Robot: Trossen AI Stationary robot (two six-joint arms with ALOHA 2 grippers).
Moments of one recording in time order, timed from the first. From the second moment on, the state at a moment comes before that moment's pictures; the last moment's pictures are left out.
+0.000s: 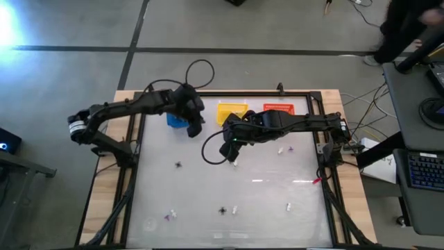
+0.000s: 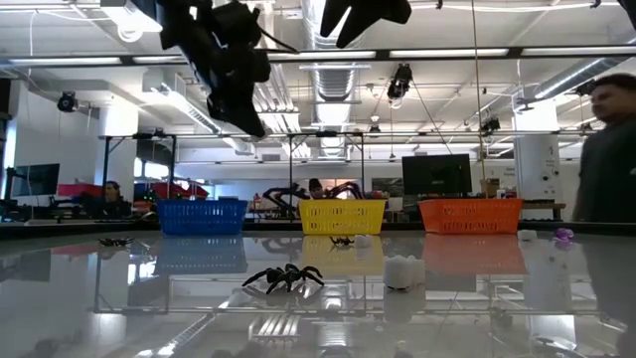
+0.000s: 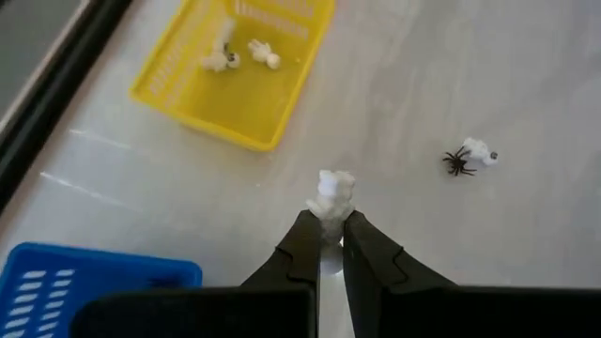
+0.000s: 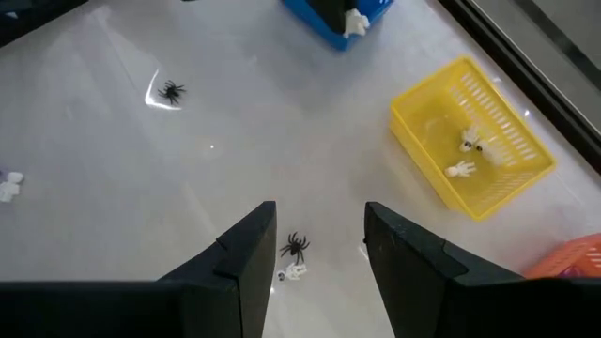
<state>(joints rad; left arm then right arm) 0.45 1.44 1.13 -0.63 0.18 0.05 0.07 1.89 2.07 -1.23 0.32 0.59</state>
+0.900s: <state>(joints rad) 0.62 1.86 1.48 -0.69 0.41 0.39 -0.01 1.89 2.07 -1.22 0.32 0.66</state>
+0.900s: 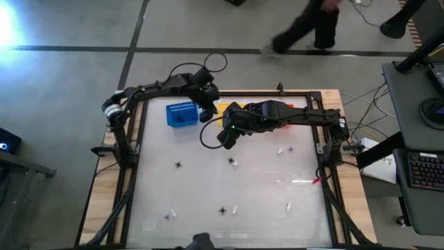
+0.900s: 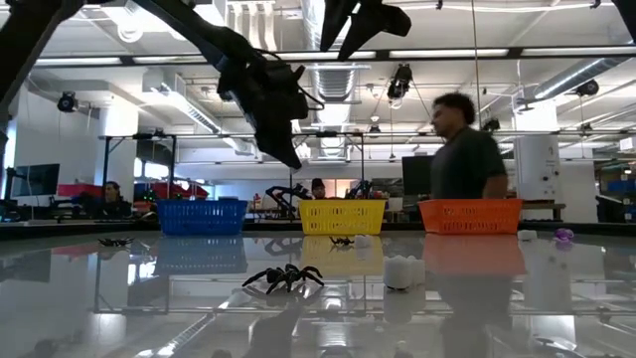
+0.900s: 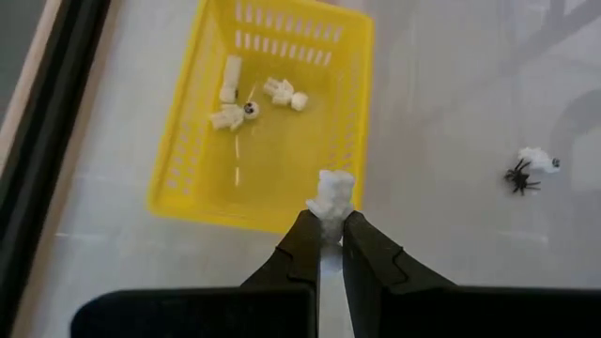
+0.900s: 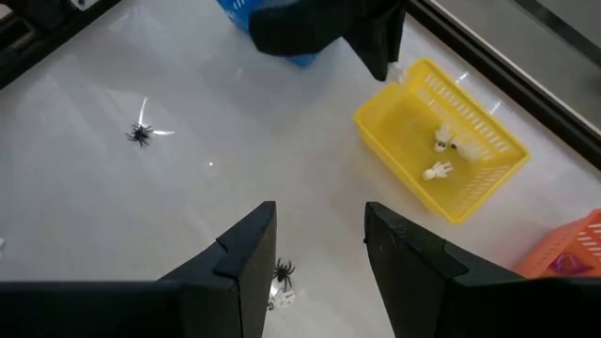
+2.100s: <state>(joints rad) 0.64 1.98 1.58 -0.69 0.52 0.38 -0.02 1.89 2.07 -1.21 0.32 0.70</state>
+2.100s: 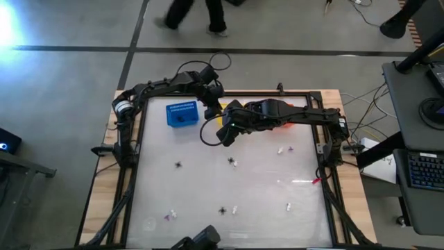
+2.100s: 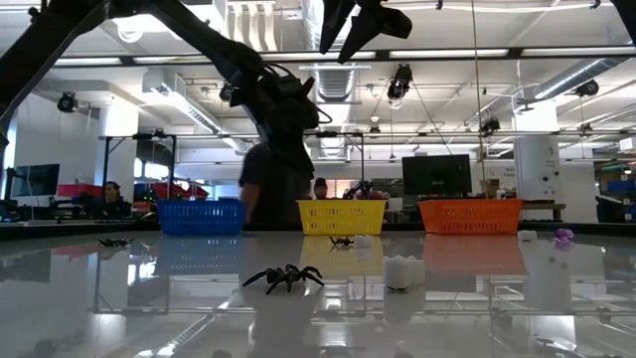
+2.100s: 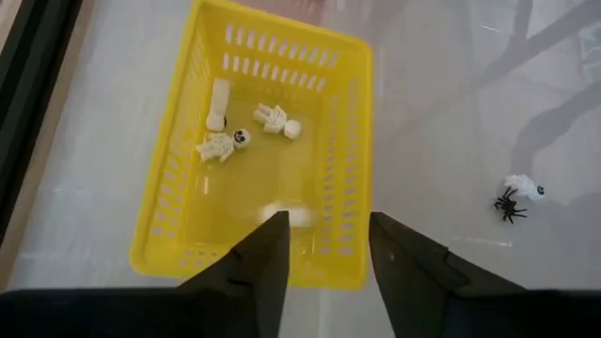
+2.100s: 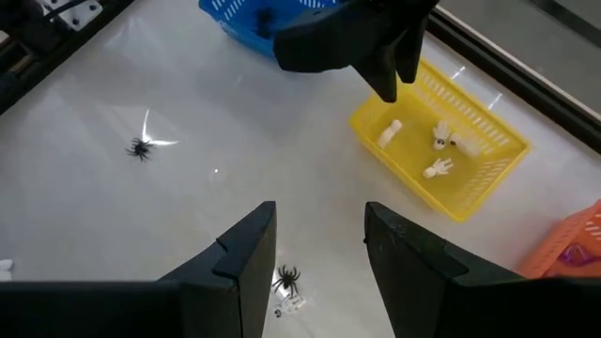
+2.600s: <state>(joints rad) 0.62 1.72 1.58 -0.98 0.55 0.47 -0.03 1.89 2.07 -1.21 0.31 0.70</state>
